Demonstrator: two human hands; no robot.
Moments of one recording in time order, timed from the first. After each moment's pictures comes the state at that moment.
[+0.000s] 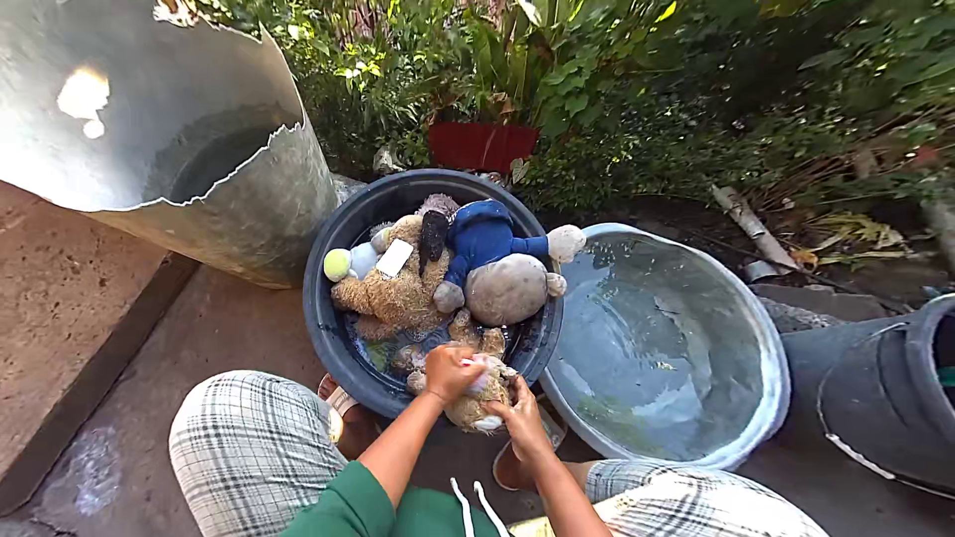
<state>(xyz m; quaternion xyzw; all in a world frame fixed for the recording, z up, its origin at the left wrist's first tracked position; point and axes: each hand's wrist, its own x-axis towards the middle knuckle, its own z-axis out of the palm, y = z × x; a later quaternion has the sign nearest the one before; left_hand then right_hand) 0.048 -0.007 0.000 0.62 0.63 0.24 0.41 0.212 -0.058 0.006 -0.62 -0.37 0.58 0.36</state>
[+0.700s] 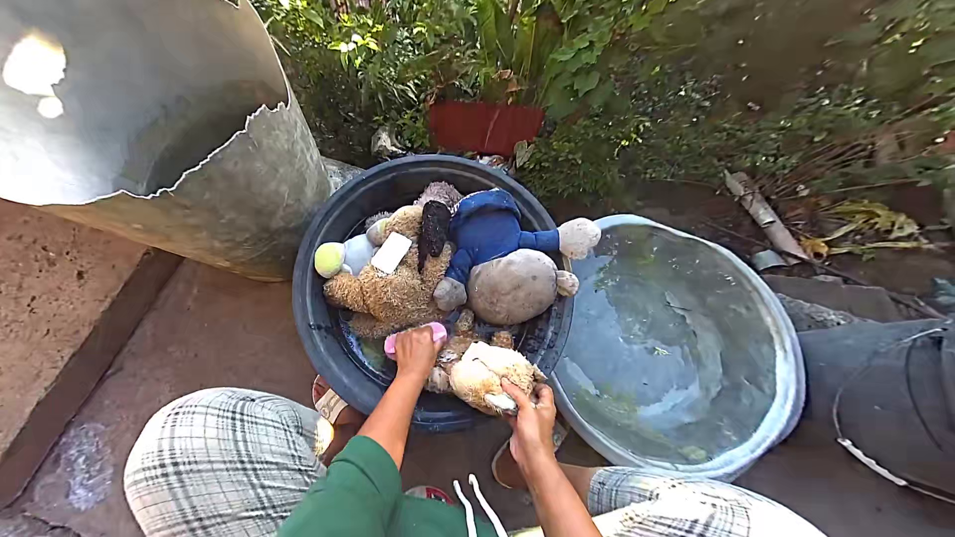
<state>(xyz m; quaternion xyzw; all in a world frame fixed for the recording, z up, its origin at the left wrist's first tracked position) 0.018 0.036 -0.064 0.58 0.74 -0.04 0.34 0.193 -0.040 0.006 -0.72 -0.15 0.50 0.45</state>
